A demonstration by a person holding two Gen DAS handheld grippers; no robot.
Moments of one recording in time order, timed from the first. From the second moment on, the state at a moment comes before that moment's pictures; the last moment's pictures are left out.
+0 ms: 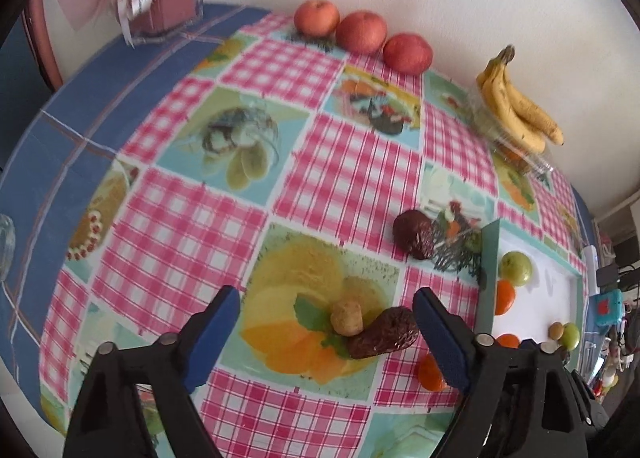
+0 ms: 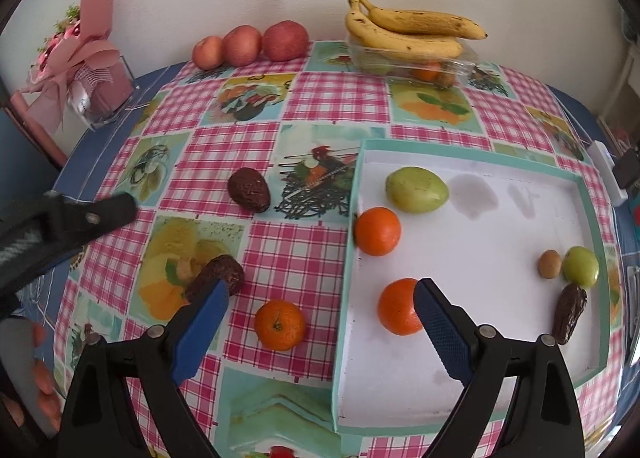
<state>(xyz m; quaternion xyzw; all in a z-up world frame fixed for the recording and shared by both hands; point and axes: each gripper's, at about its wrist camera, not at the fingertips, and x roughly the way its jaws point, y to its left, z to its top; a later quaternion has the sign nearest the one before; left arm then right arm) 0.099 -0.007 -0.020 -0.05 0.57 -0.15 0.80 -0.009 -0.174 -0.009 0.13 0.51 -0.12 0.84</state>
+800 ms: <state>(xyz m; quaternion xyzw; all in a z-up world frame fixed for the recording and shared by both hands) 0.103 -0.024 -0.057 -0.07 0.62 -0.18 0.76 0.007 -0.146 -0.050 0.10 0.58 -0.06 0.81</state>
